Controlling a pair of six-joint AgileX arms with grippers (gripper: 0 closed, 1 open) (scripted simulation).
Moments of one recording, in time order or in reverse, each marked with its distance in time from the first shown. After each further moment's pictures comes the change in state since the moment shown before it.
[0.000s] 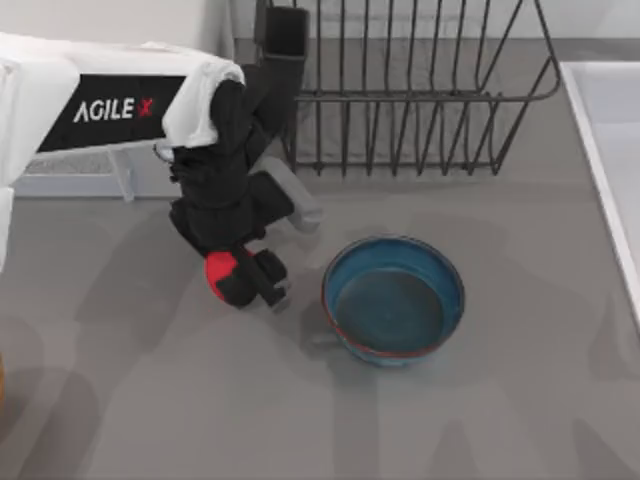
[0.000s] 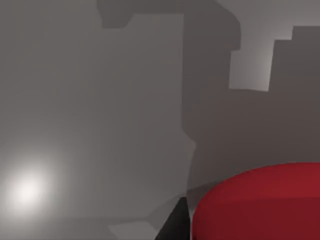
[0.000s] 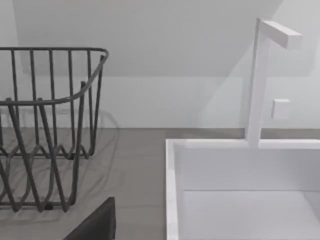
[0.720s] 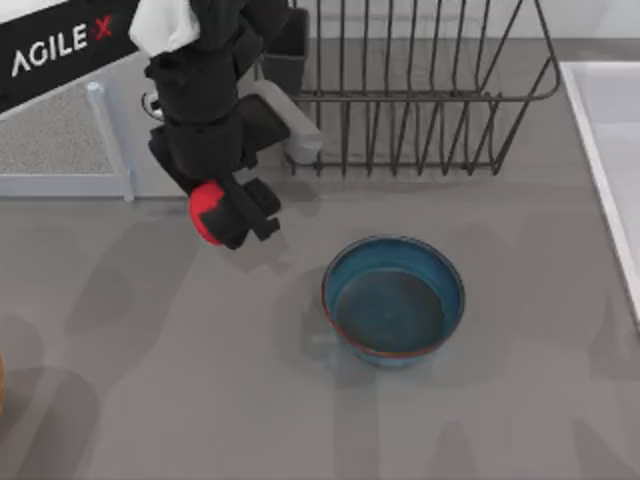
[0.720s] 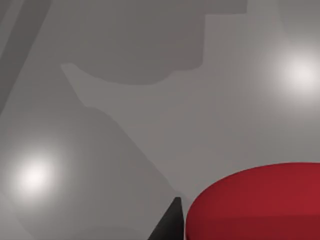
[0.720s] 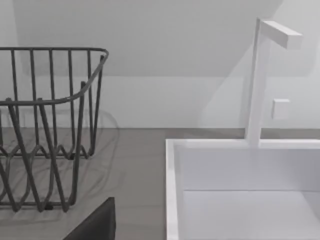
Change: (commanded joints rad) left arm 0.001 -0.096 0.239 -0.337 -0.001 -0.006; right arm 0.000 0.000 0.000 0.000 0.000 0.000
